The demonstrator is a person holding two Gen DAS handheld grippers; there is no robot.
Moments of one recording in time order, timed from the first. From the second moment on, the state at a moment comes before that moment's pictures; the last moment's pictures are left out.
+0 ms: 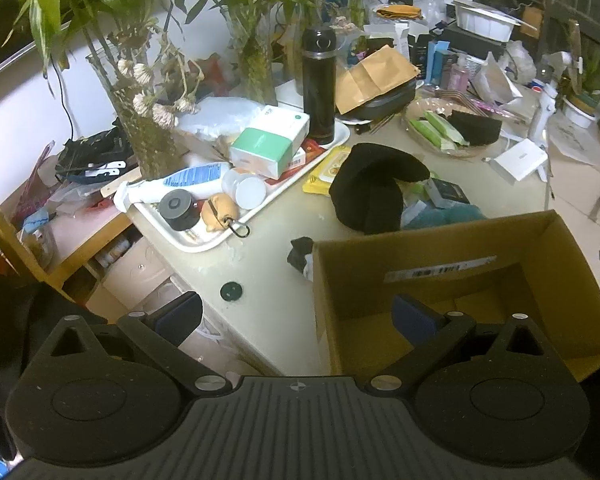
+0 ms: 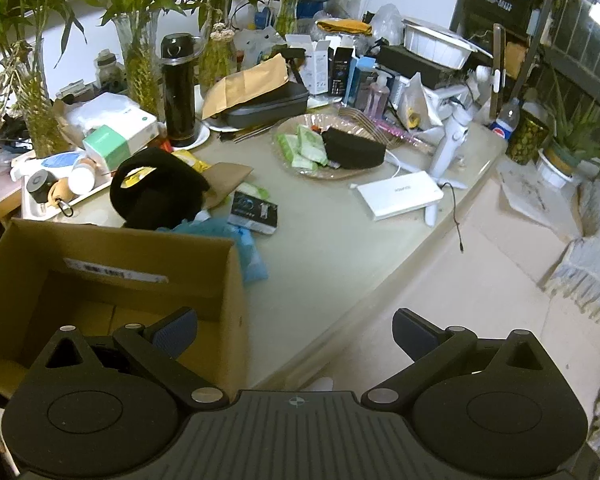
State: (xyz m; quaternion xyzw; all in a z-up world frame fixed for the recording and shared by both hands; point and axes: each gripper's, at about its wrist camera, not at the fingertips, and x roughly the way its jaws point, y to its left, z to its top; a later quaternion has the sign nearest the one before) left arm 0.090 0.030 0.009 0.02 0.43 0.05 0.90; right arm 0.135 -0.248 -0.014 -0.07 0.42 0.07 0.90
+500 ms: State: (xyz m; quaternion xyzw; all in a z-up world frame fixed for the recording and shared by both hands) left arm 0.119 0.036 0.006 0.04 0.43 0.04 0.90; right arm 0.168 -0.254 -0.018 -0.07 0.43 0.09 0.90
